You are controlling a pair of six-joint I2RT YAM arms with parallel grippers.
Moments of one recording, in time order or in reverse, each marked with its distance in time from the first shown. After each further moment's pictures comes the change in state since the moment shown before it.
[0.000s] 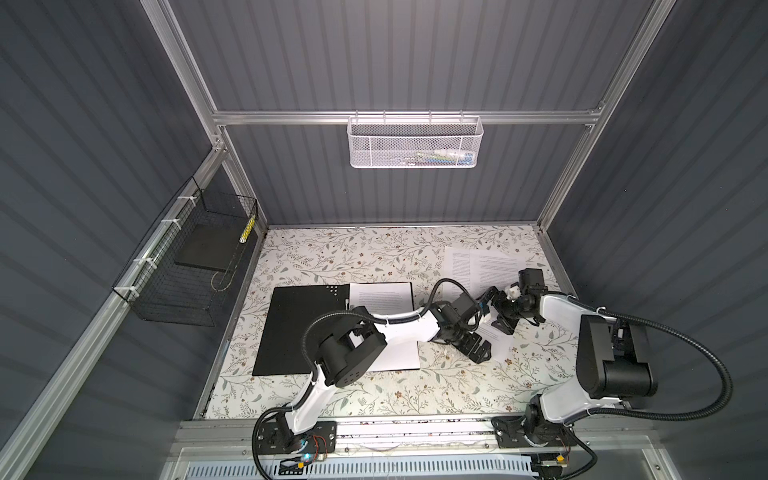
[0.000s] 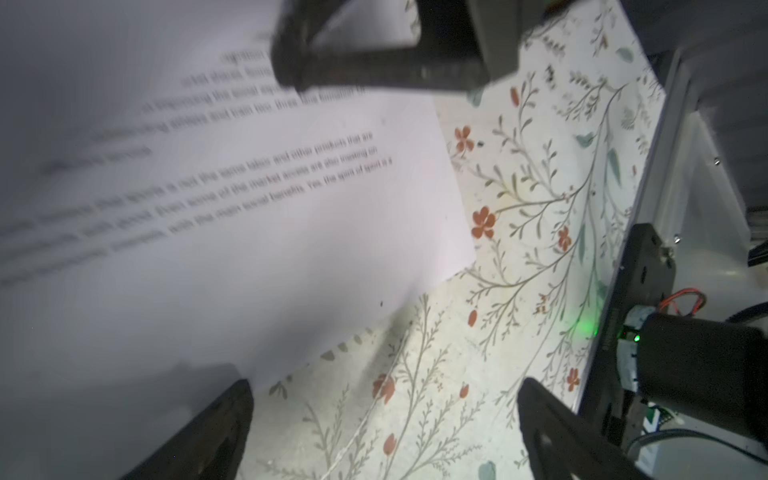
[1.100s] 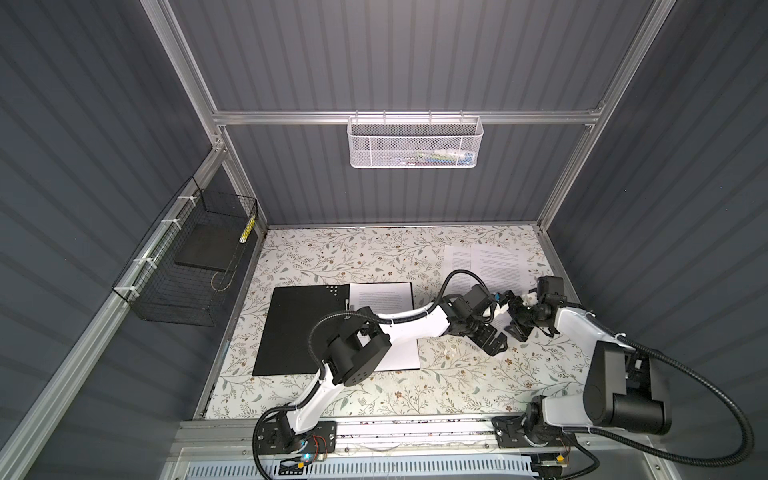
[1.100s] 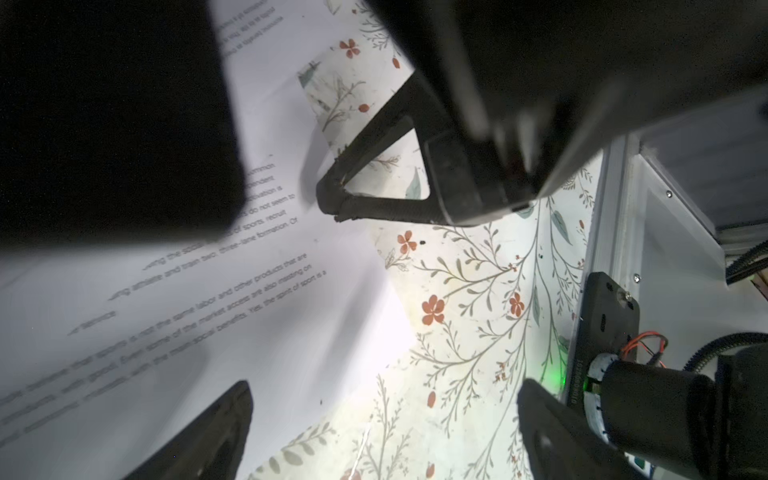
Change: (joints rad) left arm -0.009 0.070 0.208 -0.020 -0.023 0.056; right arm -0.127 -0.233 -0.131 -0.071 0.026 -0.013
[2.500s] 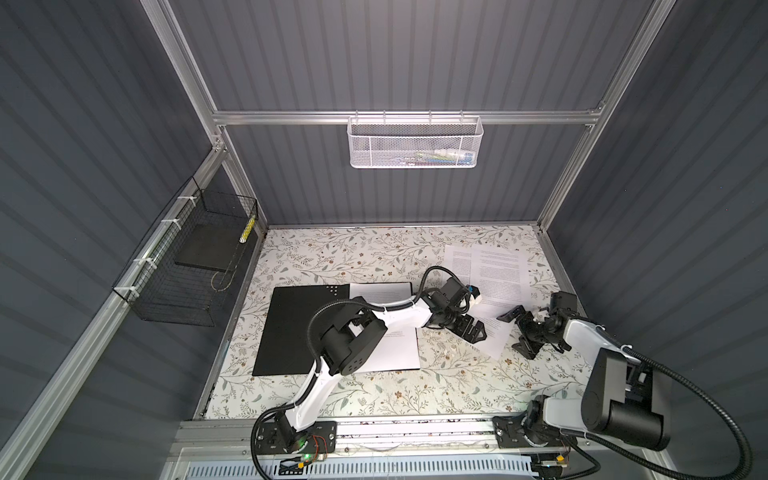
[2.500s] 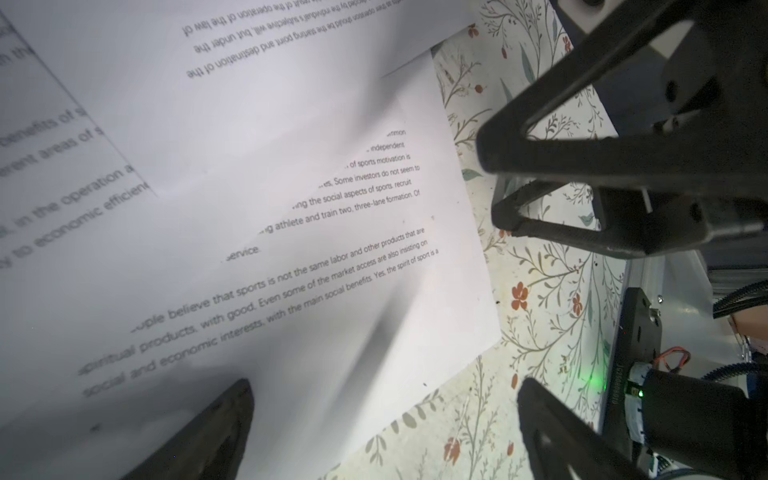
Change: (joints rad) left arm 0.122 -0.010 -0.155 0.107 0.087 -0.063; right arm -0.129 -0.018 -0.089 -0.059 -0.048 -0.016
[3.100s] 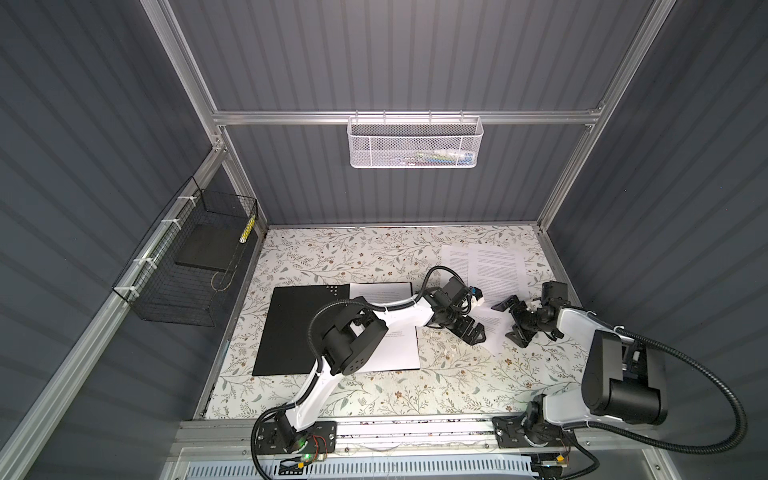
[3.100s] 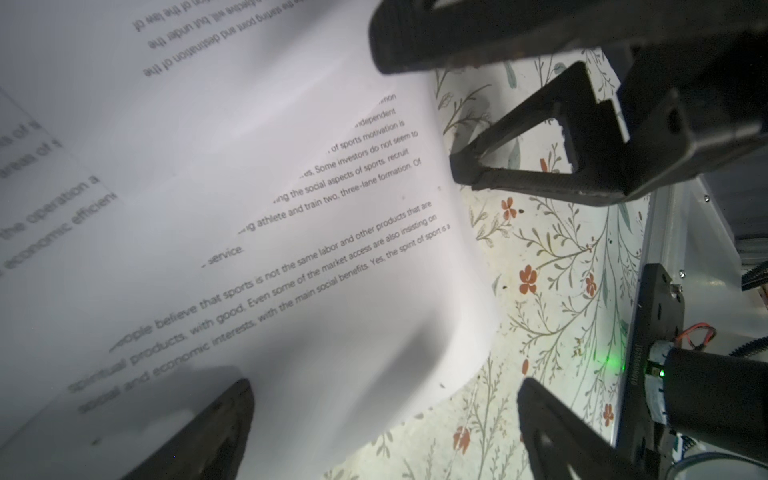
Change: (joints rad) left arm 0.001 0.016 0.039 -0.066 -0.003 0.080; right arm 0.081 0.107 0.066 0.113 -0.018 0.074
